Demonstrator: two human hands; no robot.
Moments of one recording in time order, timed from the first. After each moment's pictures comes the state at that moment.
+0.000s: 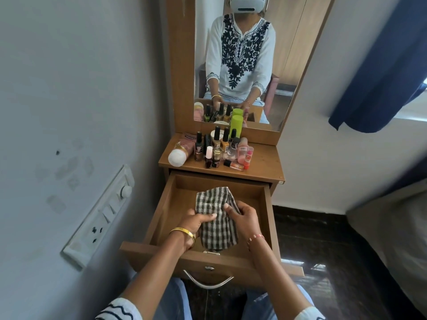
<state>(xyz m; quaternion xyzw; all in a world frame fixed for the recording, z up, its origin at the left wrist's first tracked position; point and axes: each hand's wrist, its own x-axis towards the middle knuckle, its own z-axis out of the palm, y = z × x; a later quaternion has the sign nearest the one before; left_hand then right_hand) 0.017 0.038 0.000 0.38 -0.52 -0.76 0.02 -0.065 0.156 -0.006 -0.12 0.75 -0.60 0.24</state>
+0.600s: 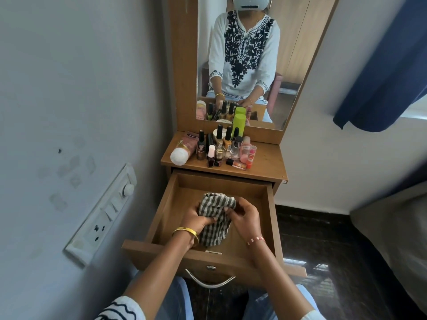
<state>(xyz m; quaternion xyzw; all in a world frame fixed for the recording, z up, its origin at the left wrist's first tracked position) 0.016 0.039 0.000 0.36 -0.64 -0.67 0.07 -0.064 0.152 -0.013 -0.20 0.82 -0.53 0.10</state>
